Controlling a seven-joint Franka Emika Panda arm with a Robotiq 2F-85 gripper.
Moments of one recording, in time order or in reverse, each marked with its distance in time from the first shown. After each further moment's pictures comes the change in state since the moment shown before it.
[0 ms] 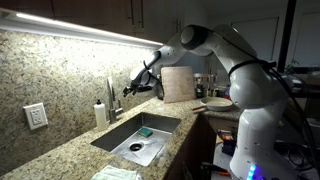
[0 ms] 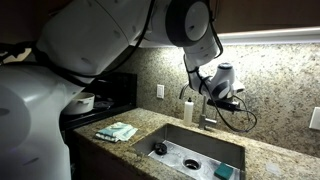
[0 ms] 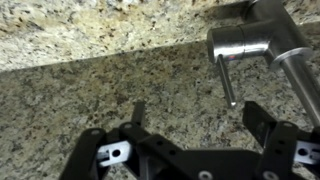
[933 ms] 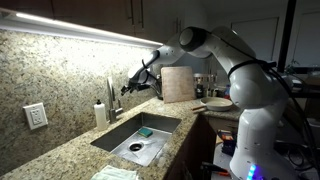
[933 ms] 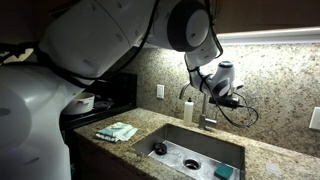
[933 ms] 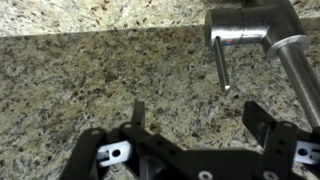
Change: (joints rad) arm 0.005 0.032 0.019 0.076 0.003 -0.024 -0.100
